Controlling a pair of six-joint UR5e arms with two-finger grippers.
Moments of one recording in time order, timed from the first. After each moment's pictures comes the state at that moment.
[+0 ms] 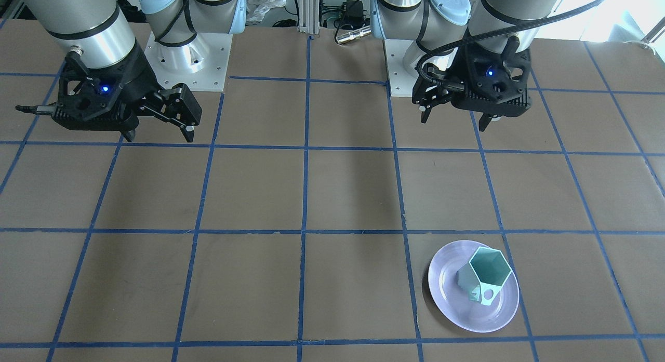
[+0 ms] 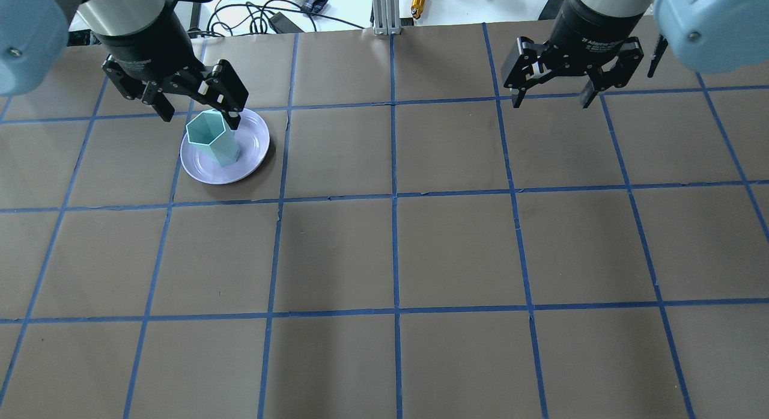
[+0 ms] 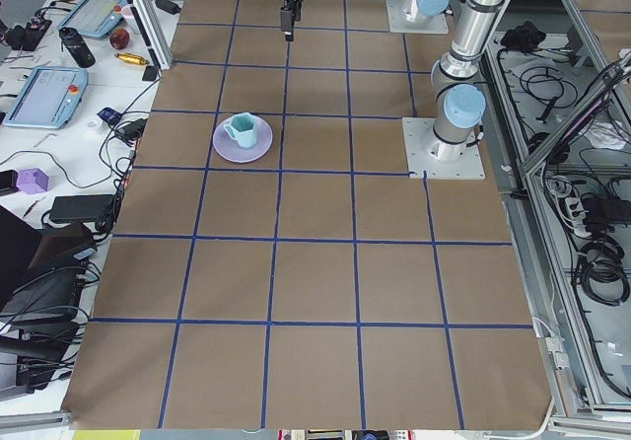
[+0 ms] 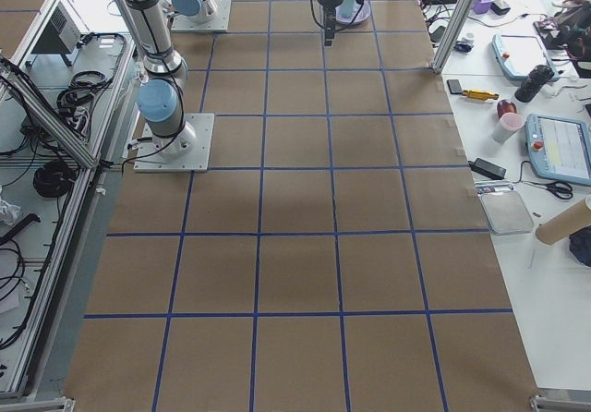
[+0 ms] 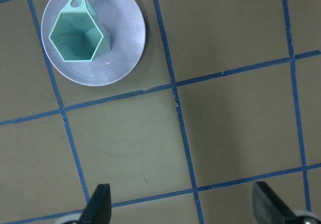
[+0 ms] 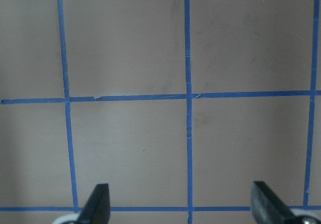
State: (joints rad) left arm -1.60 -1.60 -1.47 -1.65 1.60 0.13; right arm 1.58 -1.51 1.50 -1.60 -1.52 0.04
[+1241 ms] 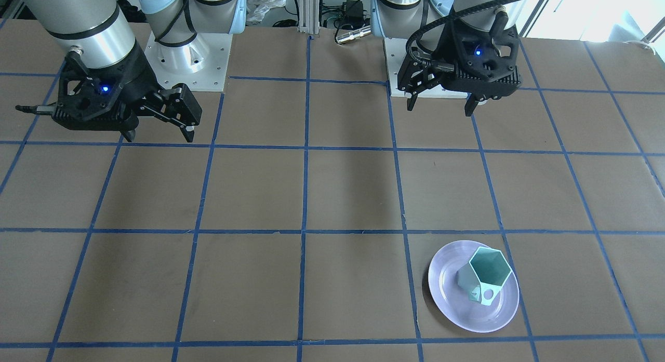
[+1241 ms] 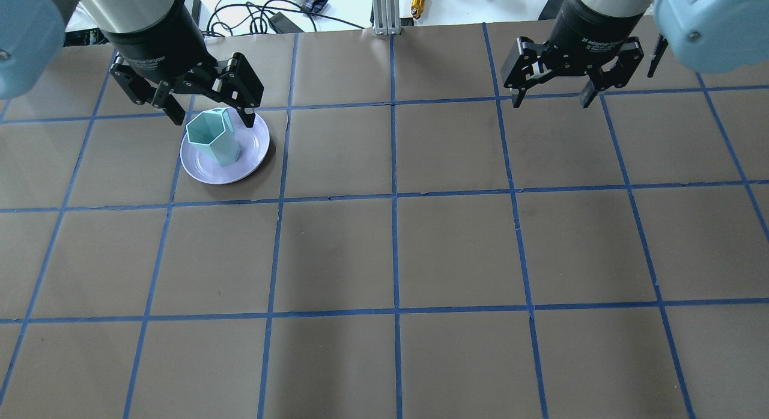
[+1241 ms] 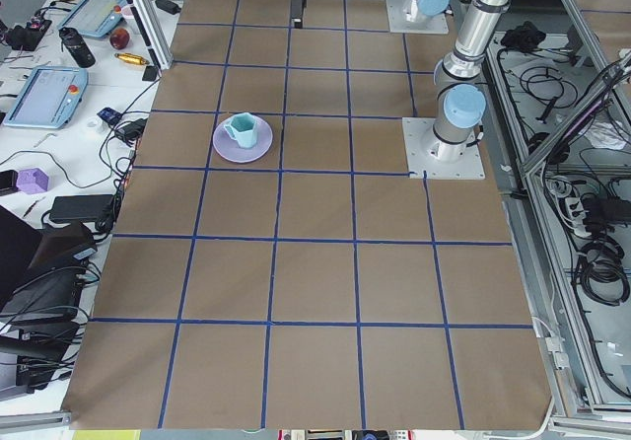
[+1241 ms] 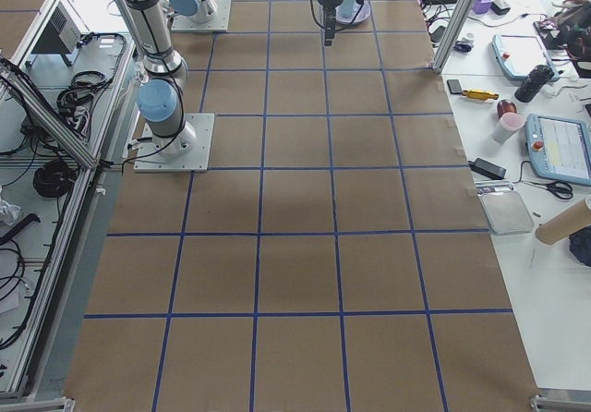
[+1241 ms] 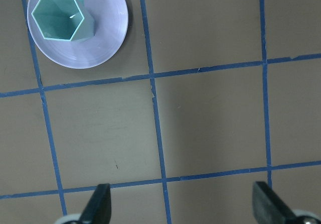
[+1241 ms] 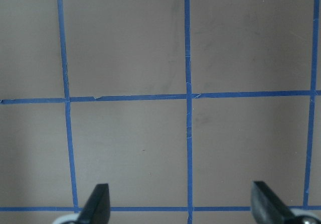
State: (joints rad) left arm -1.63 -1.60 -1.45 -1.67 1.57 0.03; right arm 1.58 -1.51 1.50 -1.60 -1.52 0.04
